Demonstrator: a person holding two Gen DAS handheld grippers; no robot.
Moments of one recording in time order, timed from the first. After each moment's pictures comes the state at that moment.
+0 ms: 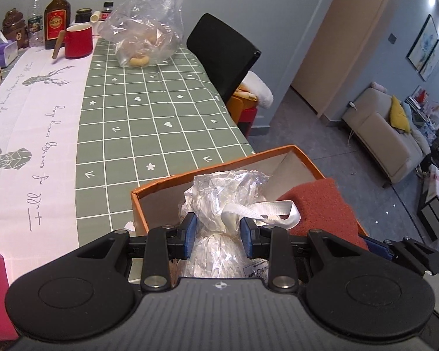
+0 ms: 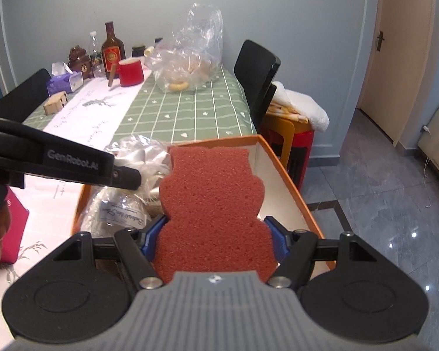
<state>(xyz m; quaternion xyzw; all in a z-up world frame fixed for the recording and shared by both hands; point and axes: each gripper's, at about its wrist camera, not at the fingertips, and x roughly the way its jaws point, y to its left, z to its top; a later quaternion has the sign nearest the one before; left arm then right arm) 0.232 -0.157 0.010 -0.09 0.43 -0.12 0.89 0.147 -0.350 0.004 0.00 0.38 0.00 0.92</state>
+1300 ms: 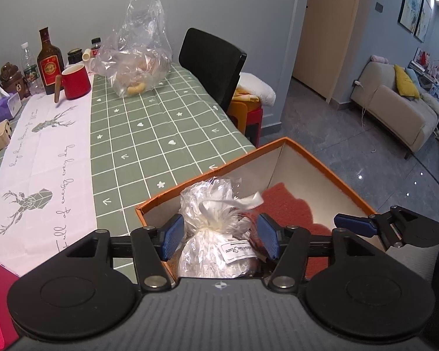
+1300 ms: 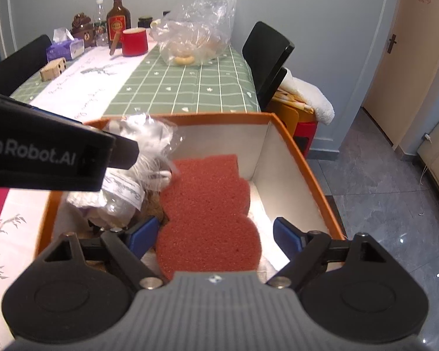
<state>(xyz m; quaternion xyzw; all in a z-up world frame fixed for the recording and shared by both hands) 0.211 -0.183 0.029 0.02 0.40 -0.12 0.91 0.166 -0.339 -0.021 -0.05 0.41 0.01 0.91</state>
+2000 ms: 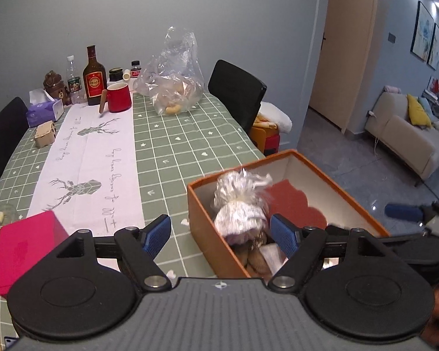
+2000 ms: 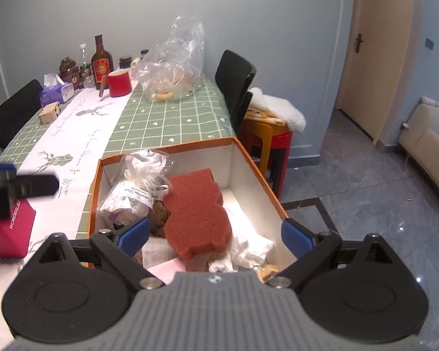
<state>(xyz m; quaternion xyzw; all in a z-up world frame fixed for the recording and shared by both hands) 0.114 -0.151 0.067 0.01 0.35 -0.07 0.93 0.079 -0.349 0.044 0.00 0.36 -0.04 0.93</state>
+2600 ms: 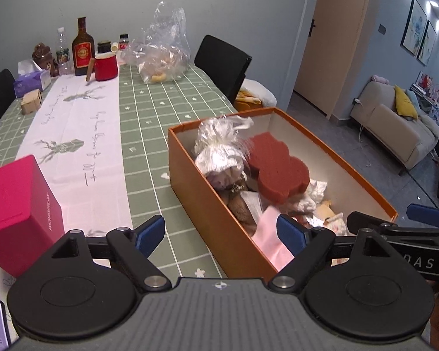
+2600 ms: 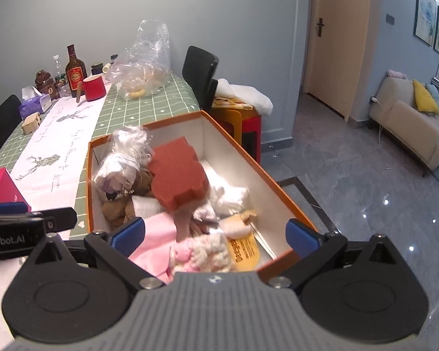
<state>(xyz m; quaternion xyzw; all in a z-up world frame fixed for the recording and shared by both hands) 0.079 -0.150 0.025 -0.02 0.38 -0.10 0.92 0.006 -0.352 0.036 0.04 0.36 -0.10 0.92</state>
